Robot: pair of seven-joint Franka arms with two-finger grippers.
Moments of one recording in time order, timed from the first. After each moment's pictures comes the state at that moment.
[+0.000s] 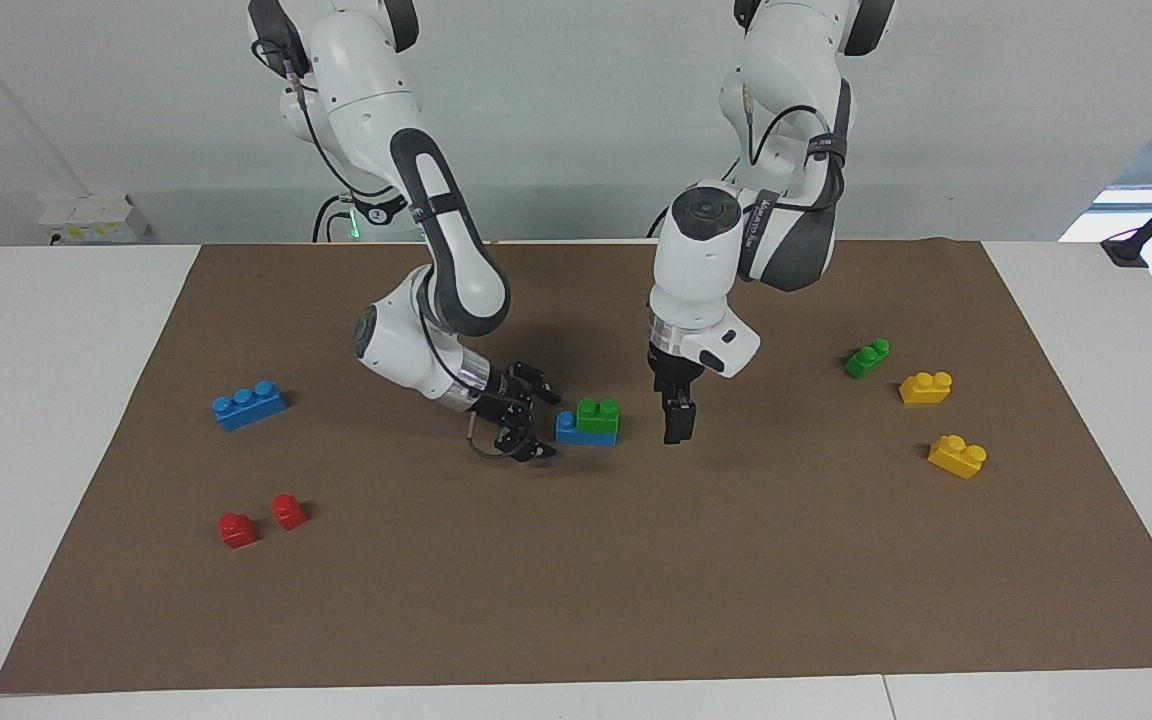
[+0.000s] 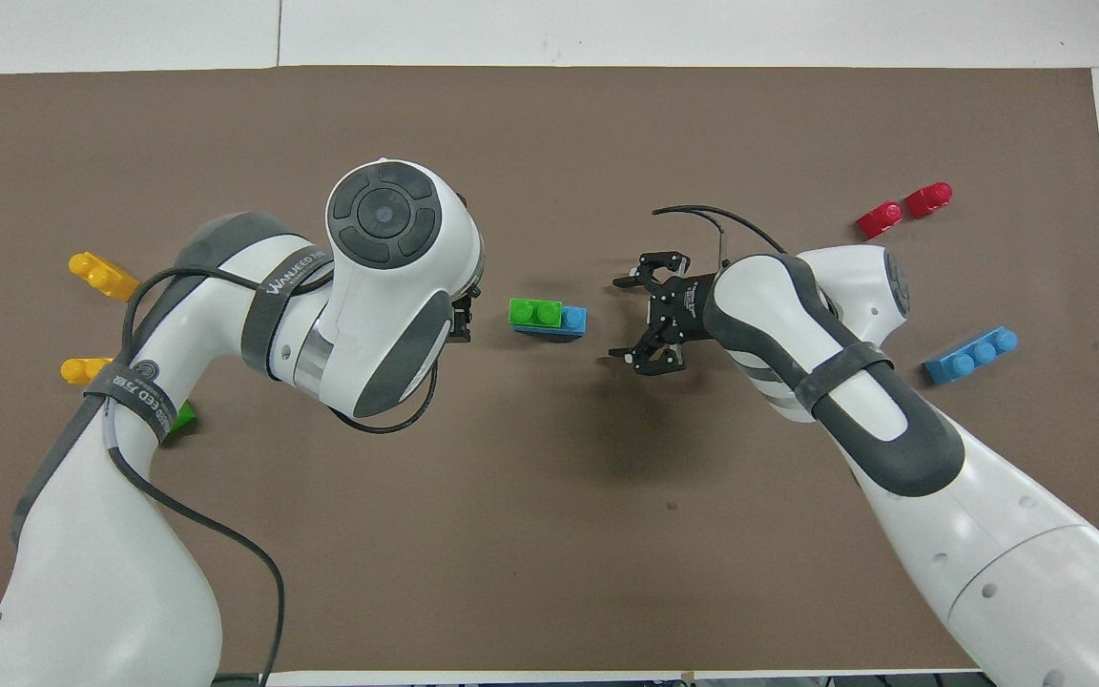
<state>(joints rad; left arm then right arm) -0.52 0.35 -0.05 -1.67 0.07 2.13 -2.11 0.24 0.44 0.05 -1.97 1.11 2.33 1.13</state>
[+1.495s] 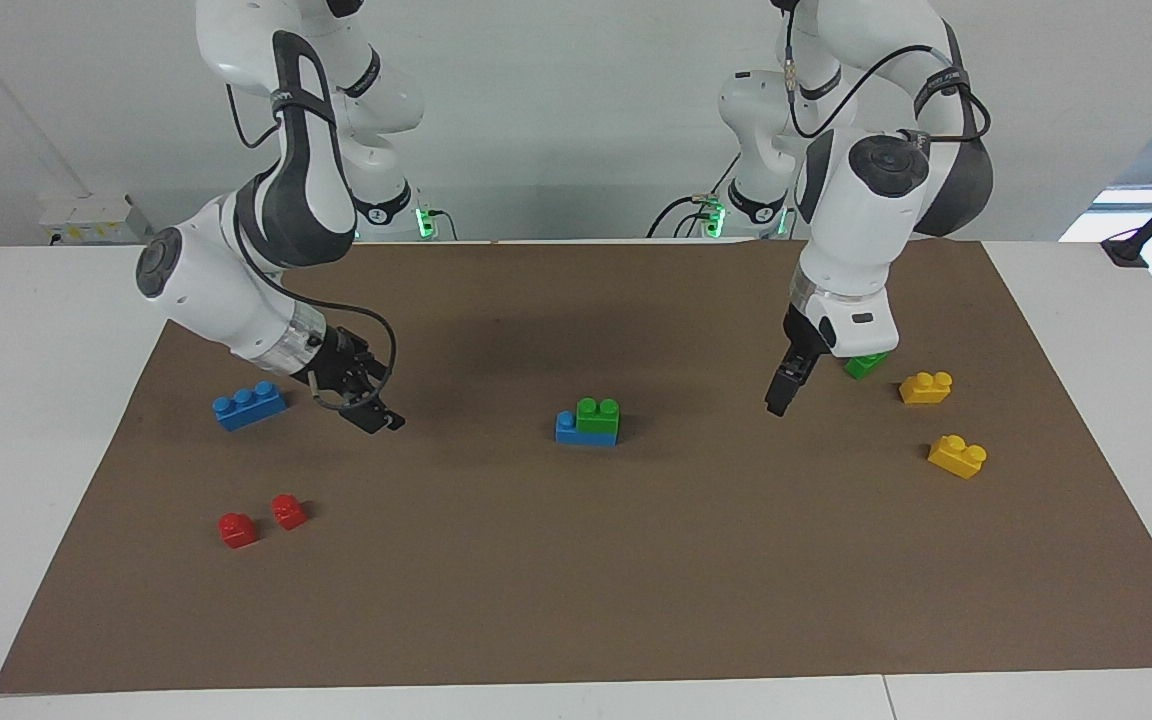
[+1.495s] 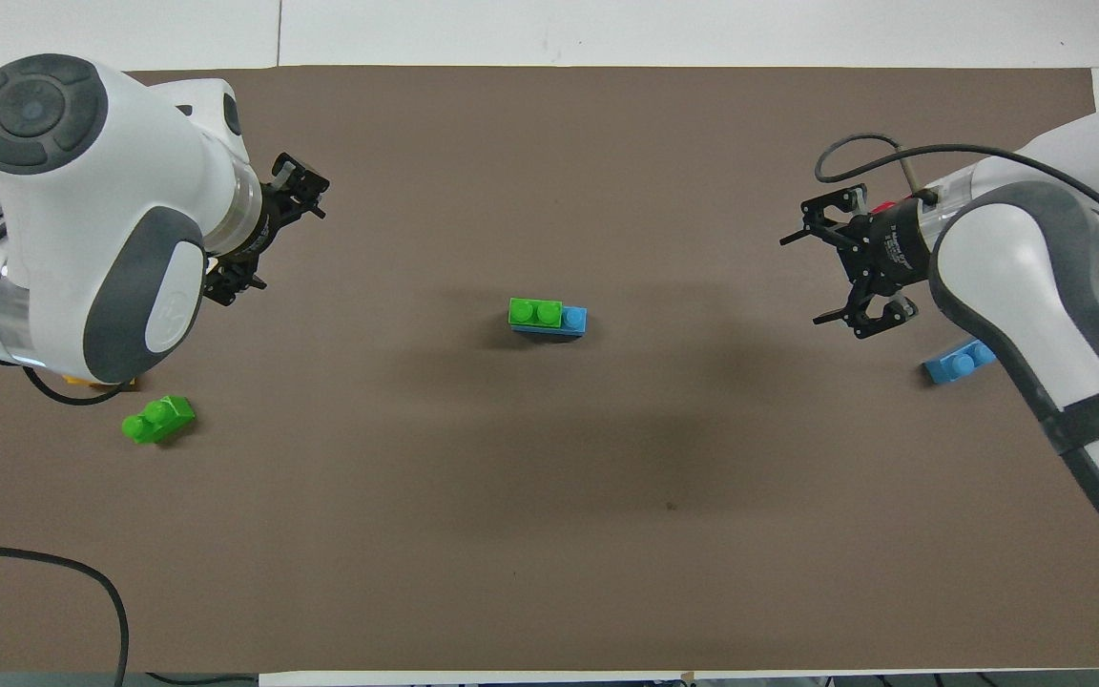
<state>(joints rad) -0.27 0.19 -0.03 -1.67 0.04 1.94 -1.08 -0.03 0.23 0.04 -1.80 0.46 1.91 0.94</state>
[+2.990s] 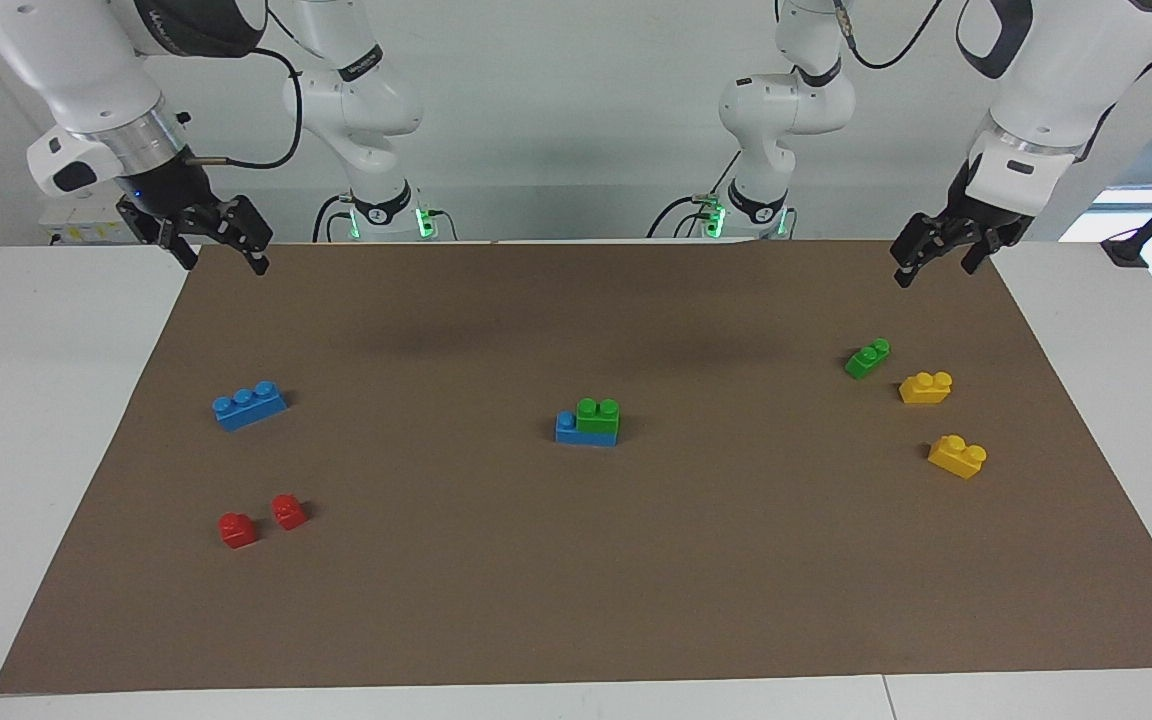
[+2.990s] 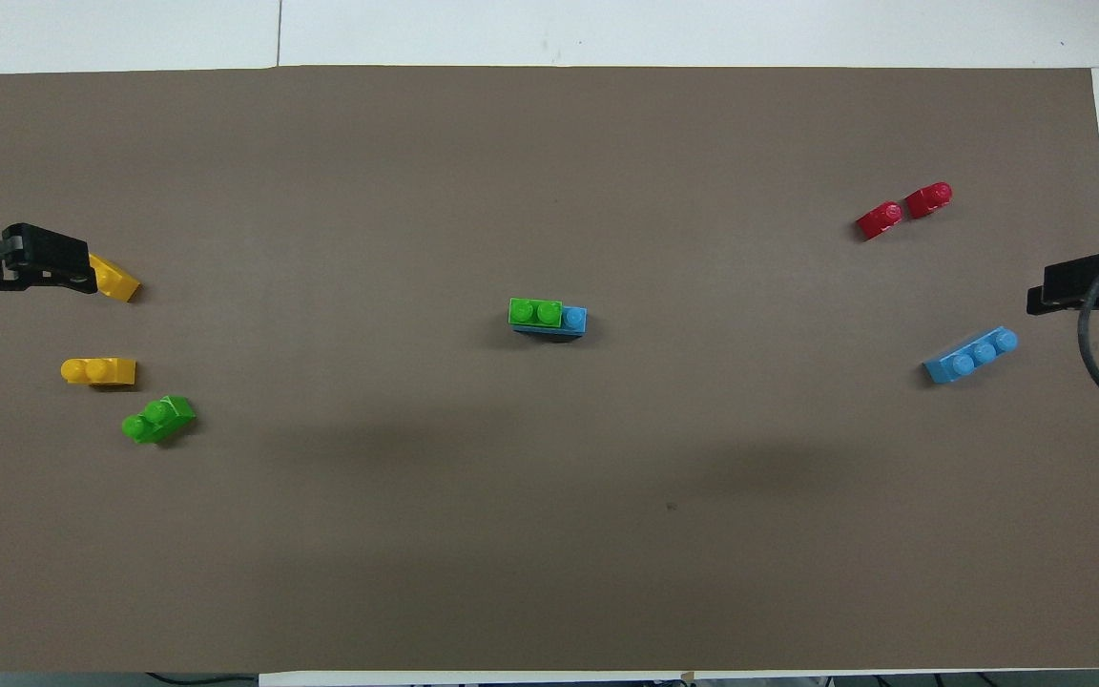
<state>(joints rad) -0.03 -0.06 -0.01 -1.63 0.02 1.57 -0.11 -0.13 -0.11 0.06 -1.70 0.04 1.53 0.05</state>
